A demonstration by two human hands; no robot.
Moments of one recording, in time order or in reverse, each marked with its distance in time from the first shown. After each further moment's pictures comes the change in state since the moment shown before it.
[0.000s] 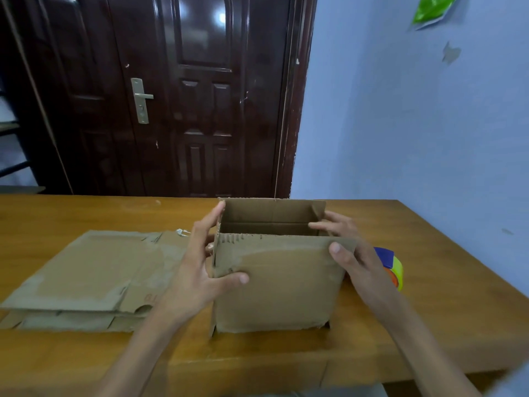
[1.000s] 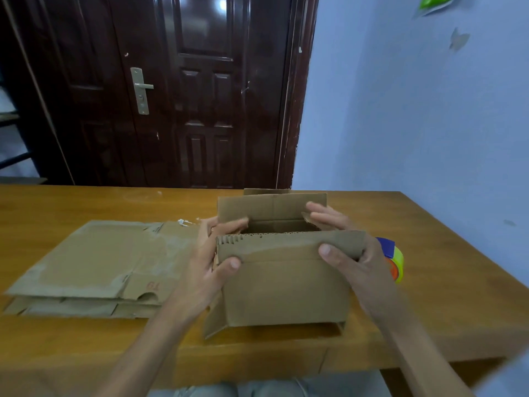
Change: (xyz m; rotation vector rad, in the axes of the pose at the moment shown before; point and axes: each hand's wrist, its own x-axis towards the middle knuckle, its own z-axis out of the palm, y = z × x) left_hand -0.009 -0.013 0.013 -0.007 -0.004 -0.068; right_hand -0.015 -0.021 0.013 0.166 0.032 -0.027
